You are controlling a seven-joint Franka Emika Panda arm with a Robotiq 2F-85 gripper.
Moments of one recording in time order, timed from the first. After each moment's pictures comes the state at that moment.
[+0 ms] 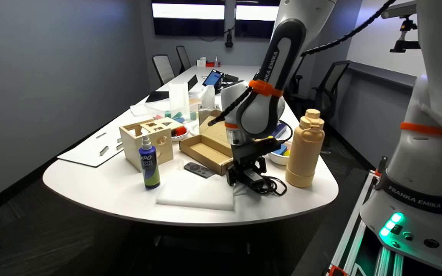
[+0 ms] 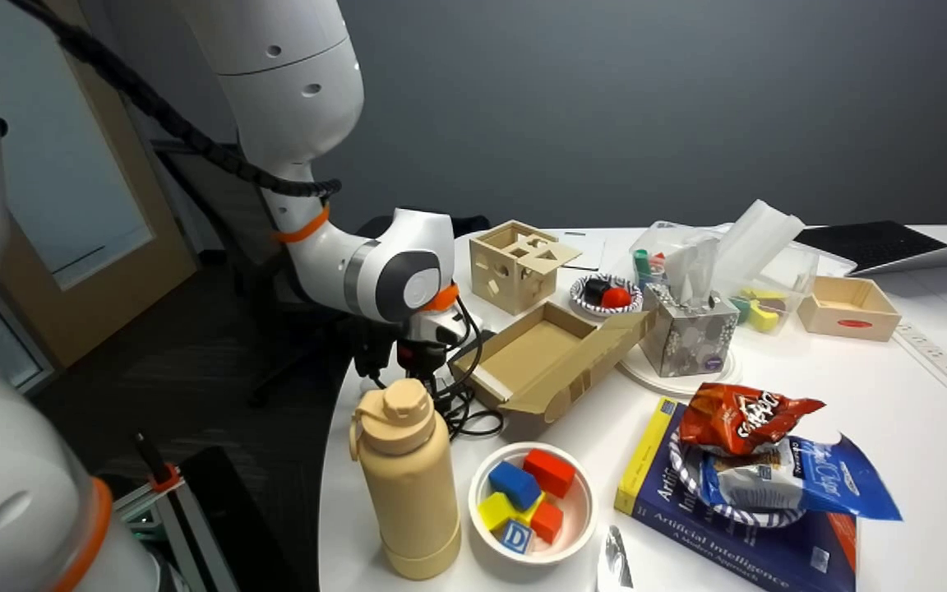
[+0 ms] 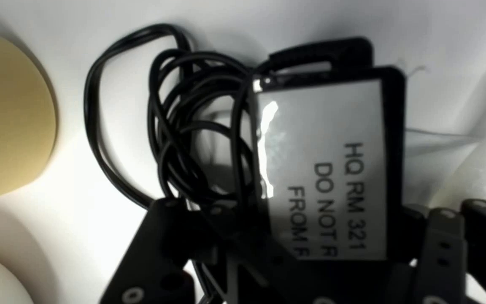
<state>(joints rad) 0.23 0.35 0.01 -2.54 -0.09 2.68 0.75</state>
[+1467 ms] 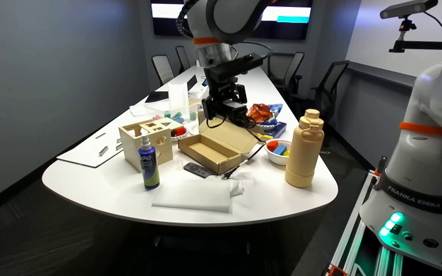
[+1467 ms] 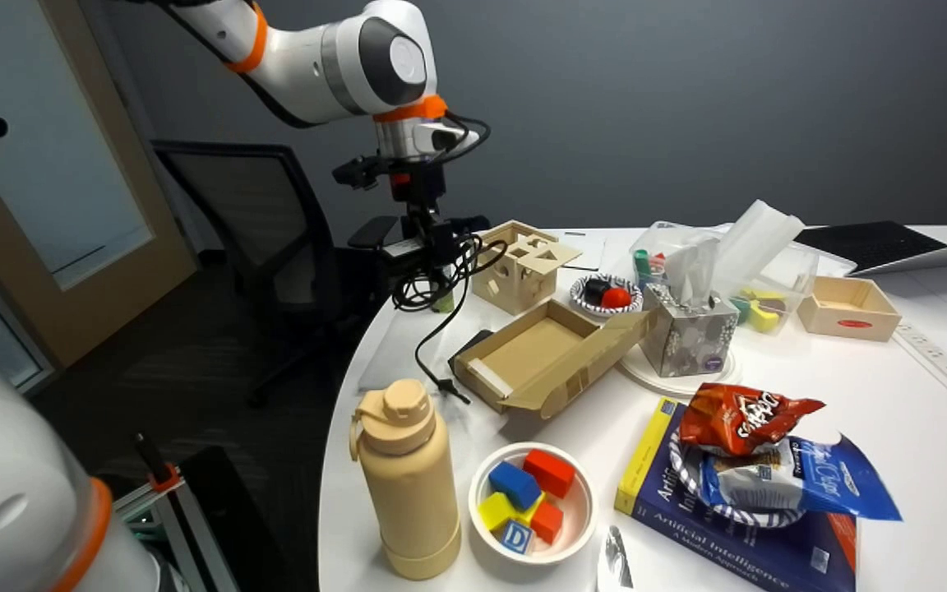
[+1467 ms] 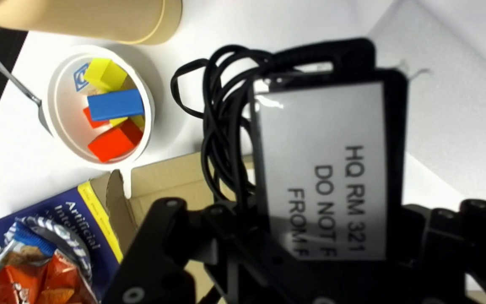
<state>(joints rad) 0.22 -0.01 0.13 -2.25 -0.22 2.04 0.73</state>
